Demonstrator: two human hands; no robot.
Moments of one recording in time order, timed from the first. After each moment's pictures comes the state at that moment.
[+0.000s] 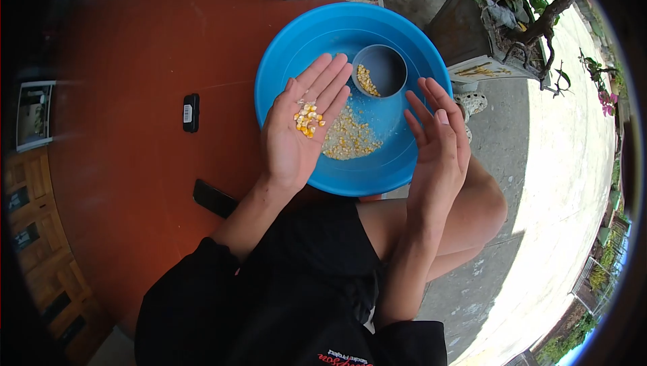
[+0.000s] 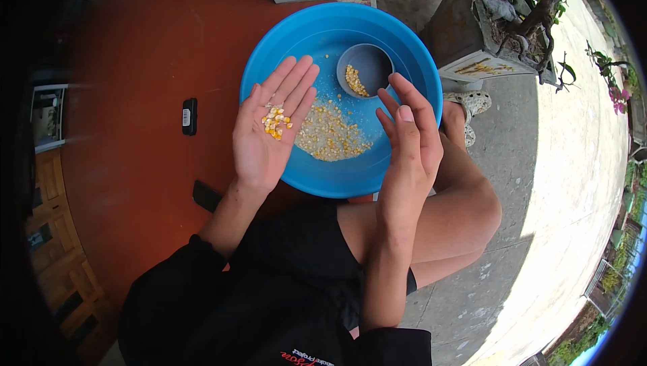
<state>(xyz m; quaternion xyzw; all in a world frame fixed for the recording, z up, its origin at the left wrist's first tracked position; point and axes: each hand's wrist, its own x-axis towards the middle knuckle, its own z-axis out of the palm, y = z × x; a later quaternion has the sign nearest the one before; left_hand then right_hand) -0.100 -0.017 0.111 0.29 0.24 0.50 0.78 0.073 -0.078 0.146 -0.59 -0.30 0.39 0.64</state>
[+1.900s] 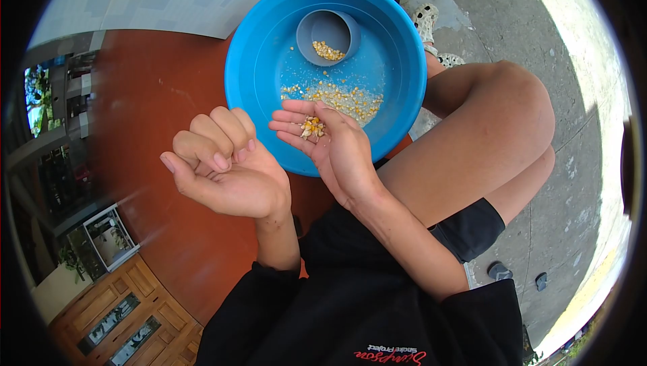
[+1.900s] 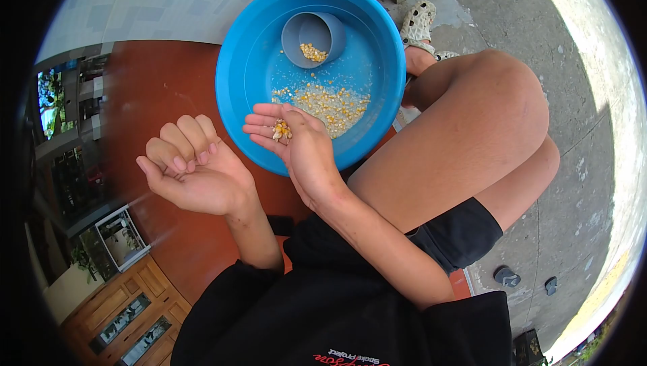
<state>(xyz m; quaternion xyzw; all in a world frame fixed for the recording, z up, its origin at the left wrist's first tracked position) -0.065 -0.025 0.159 0.50 0.20 0.63 0.56 0.006 -0.096 0.099 -0.27 0.09 0.63 0.72</state>
